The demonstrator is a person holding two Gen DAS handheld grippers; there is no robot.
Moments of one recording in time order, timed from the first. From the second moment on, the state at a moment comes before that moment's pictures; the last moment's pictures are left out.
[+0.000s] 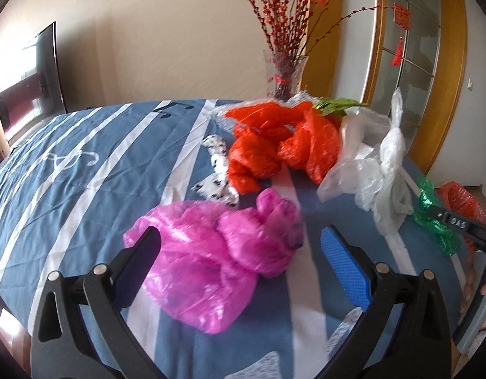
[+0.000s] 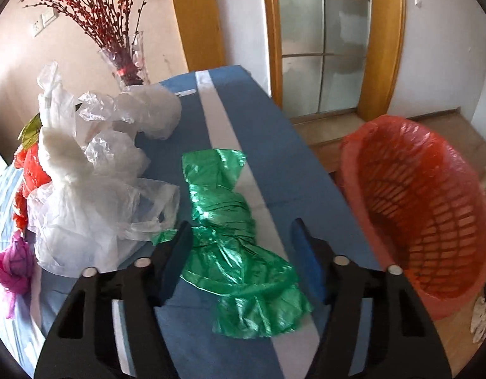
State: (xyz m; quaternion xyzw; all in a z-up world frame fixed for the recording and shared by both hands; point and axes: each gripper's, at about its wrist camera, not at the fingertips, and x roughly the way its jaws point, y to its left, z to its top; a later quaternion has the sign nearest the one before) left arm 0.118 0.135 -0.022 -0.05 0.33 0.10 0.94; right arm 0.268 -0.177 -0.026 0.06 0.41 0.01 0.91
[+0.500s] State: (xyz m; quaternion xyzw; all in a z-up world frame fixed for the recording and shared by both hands) left arm 0.181 0.049 0.001 -0.04 0.32 0.01 0.95; right arm 0.246 -0.214 -0.019 0.09 0.41 0.01 0.91
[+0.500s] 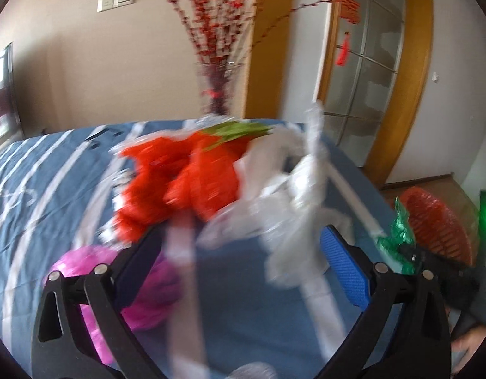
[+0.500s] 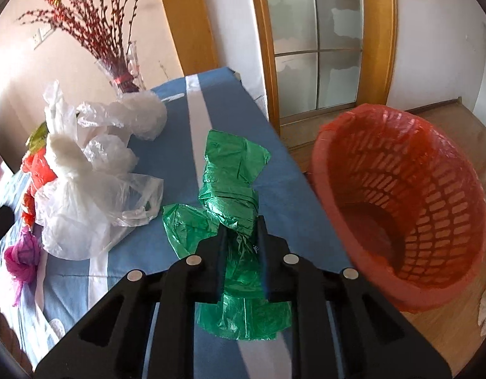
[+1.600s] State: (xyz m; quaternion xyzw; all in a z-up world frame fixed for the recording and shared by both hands) left arm 0.224 -0.006 -0.005 -0.06 0.36 -0.10 0.92; right arm 0.218 -0.254 -0.001 0.11 0.38 0.00 0.92
